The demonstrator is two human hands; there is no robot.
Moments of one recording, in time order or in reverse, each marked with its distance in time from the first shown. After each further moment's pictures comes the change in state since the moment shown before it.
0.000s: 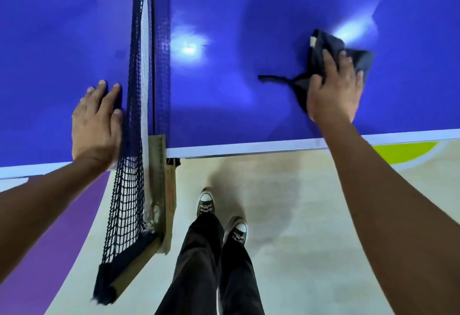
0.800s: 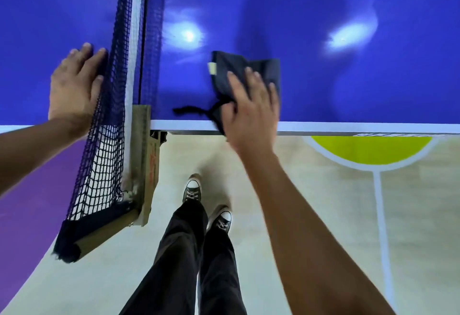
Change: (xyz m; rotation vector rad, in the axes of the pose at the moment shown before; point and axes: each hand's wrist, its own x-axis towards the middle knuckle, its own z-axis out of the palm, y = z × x) left_hand 0.004 -0.037 0.019 -0.022 0.034 0.070; right_hand -0.132 -0.066 0.040 0.136 0.032 -0.383
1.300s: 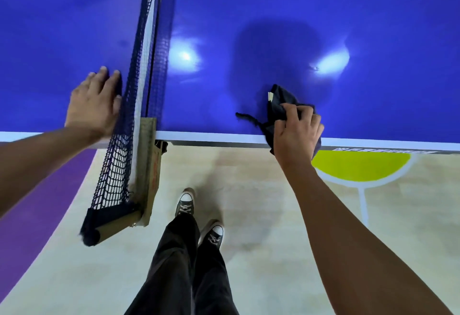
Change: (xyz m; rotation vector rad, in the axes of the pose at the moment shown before) left_hand -0.008 0.037 -0.017 0.148 -0.158 -0.033; right_hand 0.002 0.080 -0.056 -0.141 0.029 0.247
